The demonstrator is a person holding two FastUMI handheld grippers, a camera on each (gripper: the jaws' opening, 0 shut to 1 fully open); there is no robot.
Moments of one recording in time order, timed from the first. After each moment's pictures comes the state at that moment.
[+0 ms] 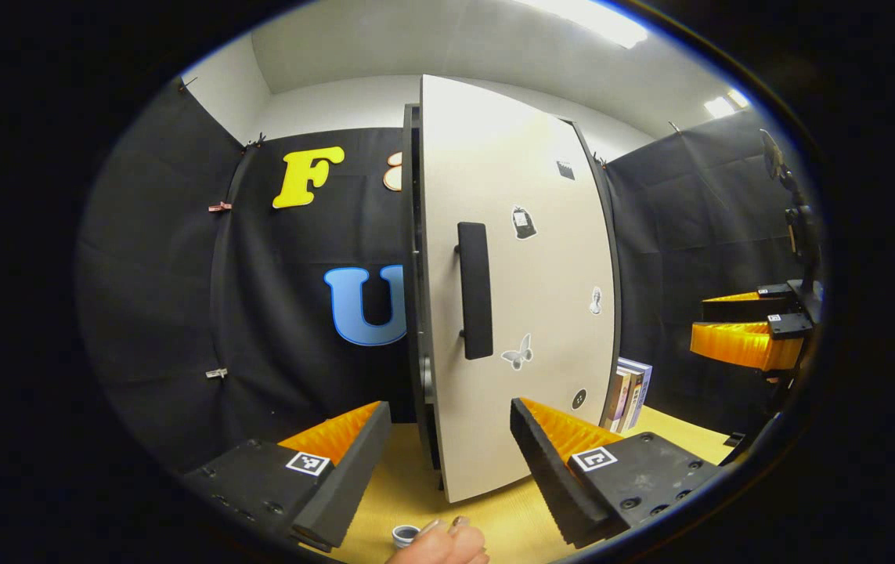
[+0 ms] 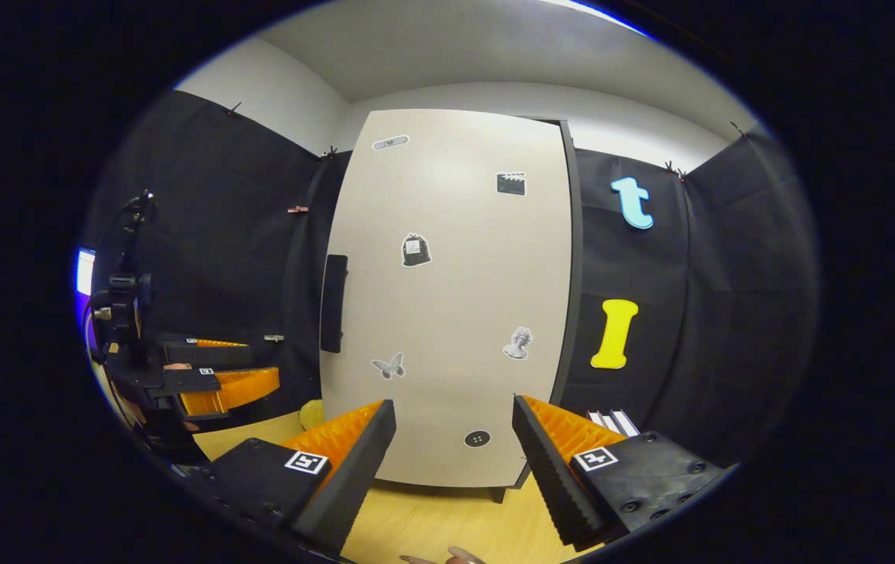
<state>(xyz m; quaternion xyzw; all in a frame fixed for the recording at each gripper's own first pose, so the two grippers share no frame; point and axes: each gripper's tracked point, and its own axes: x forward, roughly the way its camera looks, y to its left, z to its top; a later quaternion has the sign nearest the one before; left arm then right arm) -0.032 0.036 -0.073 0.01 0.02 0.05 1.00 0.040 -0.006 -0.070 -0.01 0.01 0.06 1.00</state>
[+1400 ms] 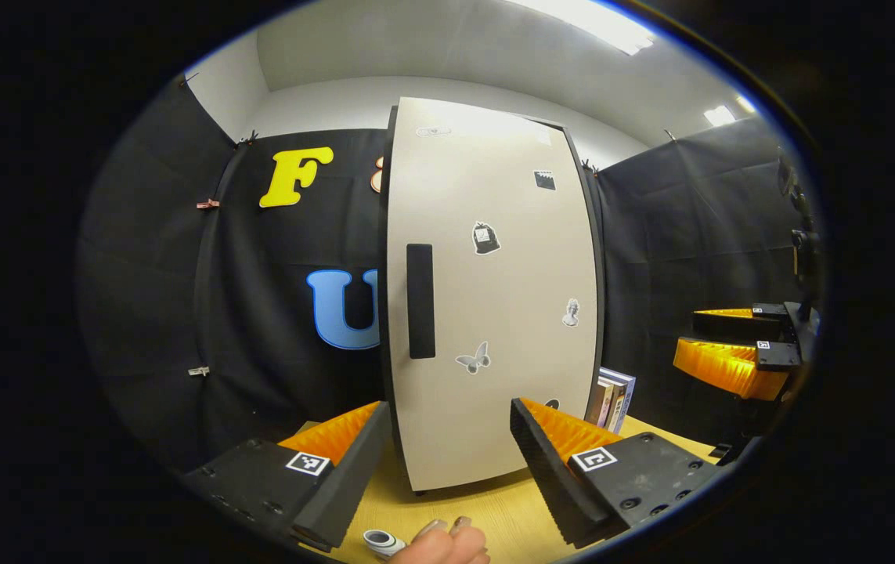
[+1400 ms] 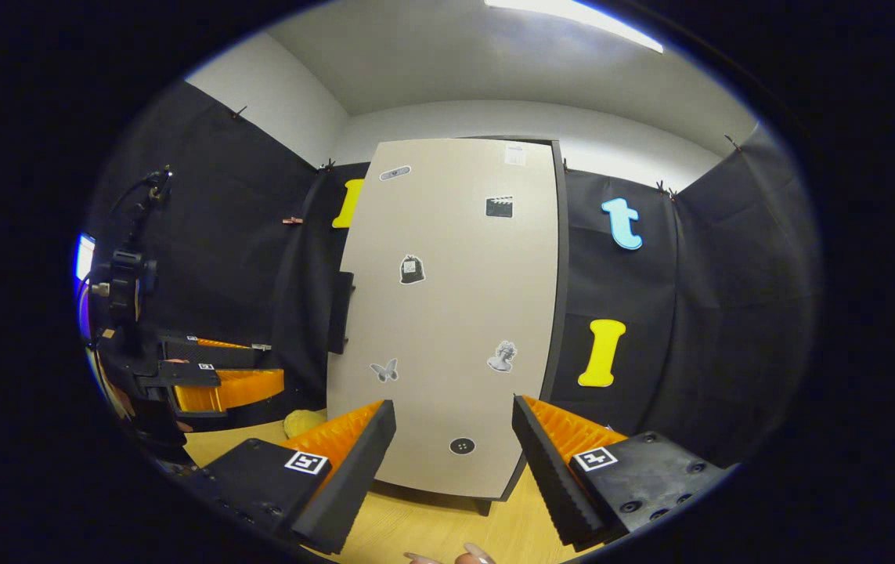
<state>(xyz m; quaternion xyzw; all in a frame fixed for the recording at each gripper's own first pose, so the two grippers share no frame) -0.021 0.014 -0.060 -0.01 0.01 0.03 1.00 0.037 -0.010 -0.065 -0.02 -0.03 0.05 1.00</state>
